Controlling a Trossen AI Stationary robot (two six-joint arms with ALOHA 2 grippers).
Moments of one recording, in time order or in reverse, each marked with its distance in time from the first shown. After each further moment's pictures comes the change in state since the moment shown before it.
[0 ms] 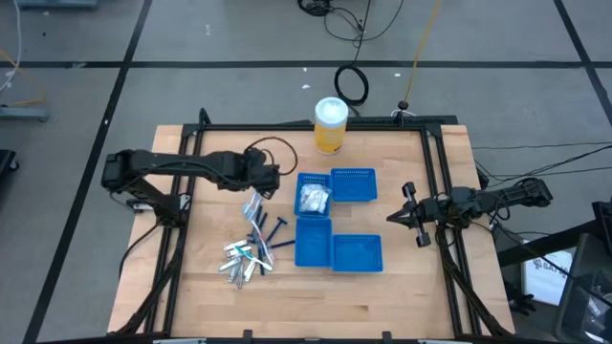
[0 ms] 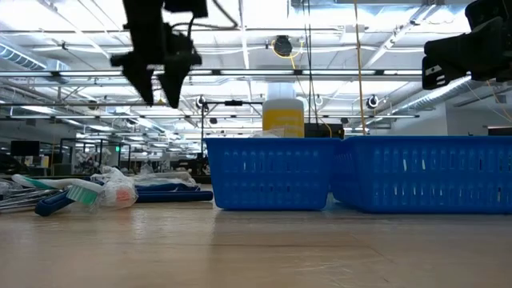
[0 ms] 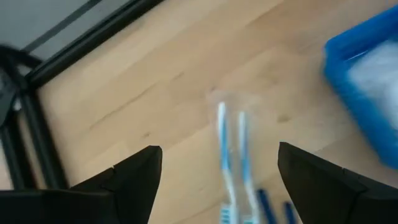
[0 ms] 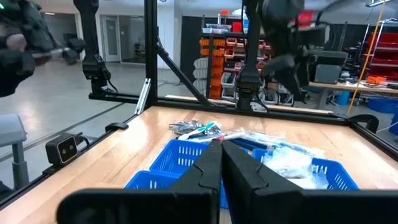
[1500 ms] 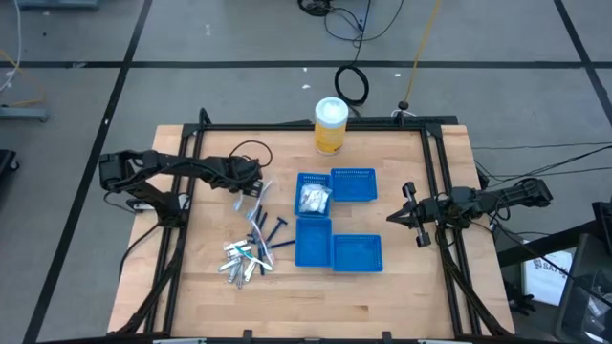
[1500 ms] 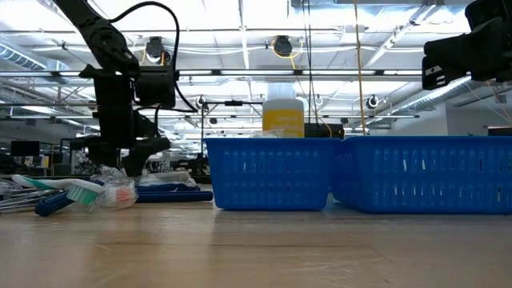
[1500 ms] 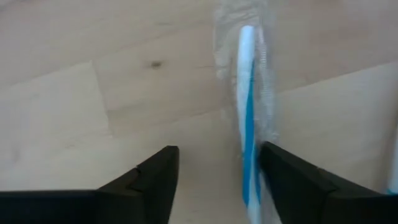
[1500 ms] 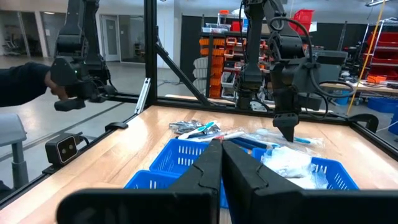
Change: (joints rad) left arm 0.287 -0.002 -0.591 0.497 0.276 -0.024; right arm 0.000 0.000 0.000 -0.001 0.000 0.000
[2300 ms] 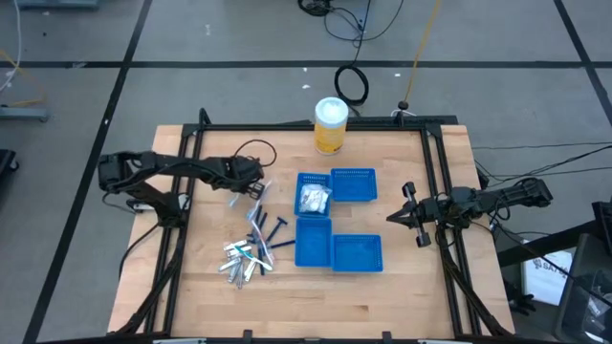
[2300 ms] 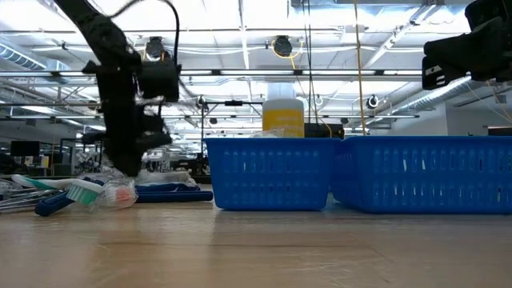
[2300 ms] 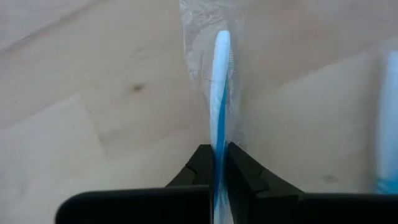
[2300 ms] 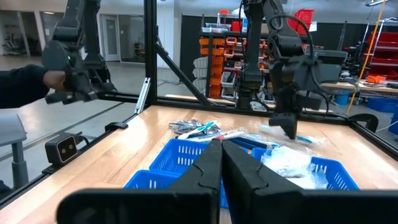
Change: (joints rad) left arm -0.022 -0.050 0.030 0.098 -0.055 0.181; right arm 0.000 0.000 0.000 0.000 0.000 0.000
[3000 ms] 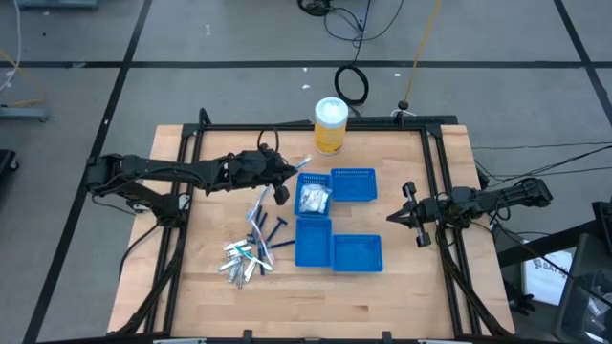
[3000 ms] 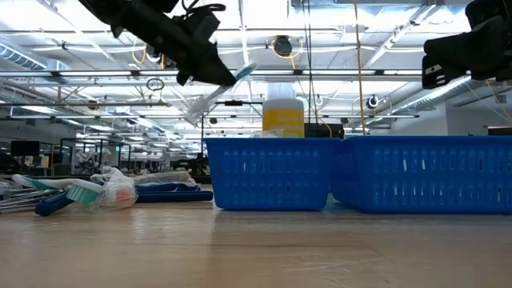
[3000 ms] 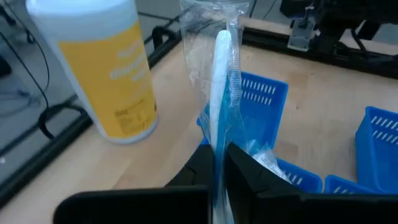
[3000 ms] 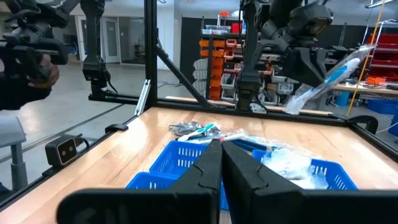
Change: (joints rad) left arm -0.201 -0.110 0.169 0.602 0.065 0.626; right arm 0.000 0.000 0.000 0.008 0.000 0.000
